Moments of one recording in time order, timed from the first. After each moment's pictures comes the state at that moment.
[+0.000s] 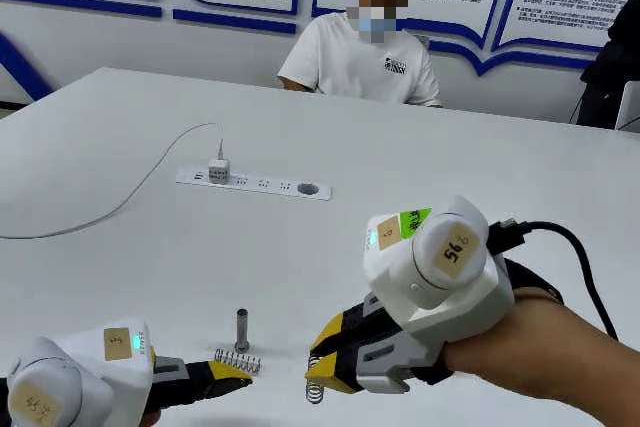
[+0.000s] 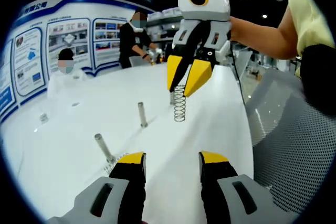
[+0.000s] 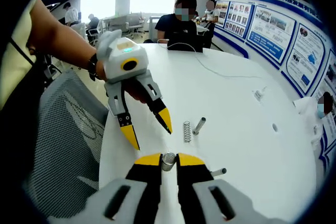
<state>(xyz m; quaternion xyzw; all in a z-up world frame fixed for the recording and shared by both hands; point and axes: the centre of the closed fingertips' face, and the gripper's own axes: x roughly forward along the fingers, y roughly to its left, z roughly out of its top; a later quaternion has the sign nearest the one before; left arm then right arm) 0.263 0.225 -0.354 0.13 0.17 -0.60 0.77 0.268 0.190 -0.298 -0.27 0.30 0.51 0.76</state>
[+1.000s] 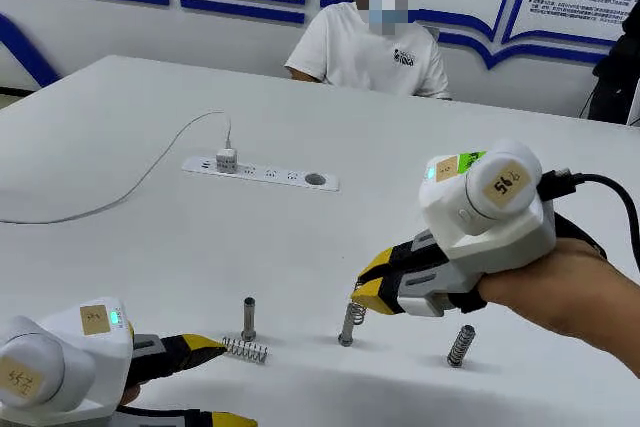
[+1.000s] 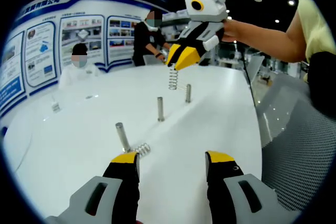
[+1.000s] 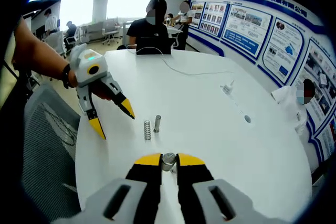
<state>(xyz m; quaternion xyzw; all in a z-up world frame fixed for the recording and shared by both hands) 0.282 0.246 -0.356 0.11 0.18 -0.56 0.80 0.329 0.144 -0.278 -0.26 0.28 0.42 0.82</state>
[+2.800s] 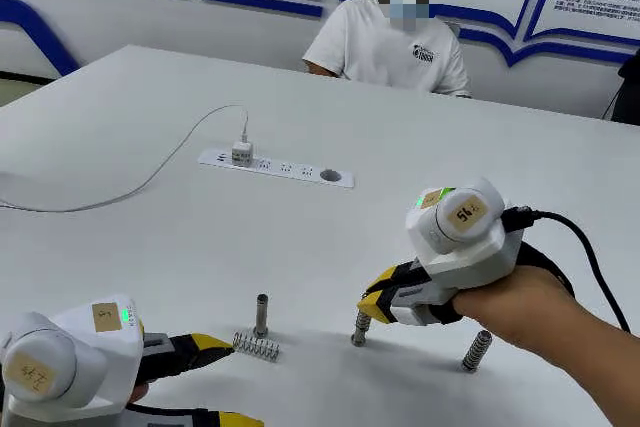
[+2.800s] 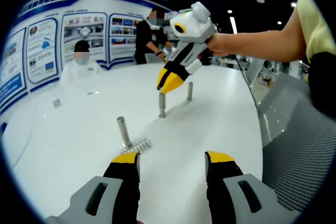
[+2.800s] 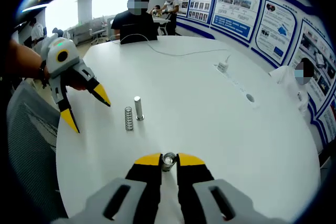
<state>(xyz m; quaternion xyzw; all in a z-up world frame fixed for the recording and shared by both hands) 0.283 0.250 -0.363 0.10 0.18 -0.56 0.80 0.359 0.138 -0.344 -0.23 0.33 0.39 0.83</state>
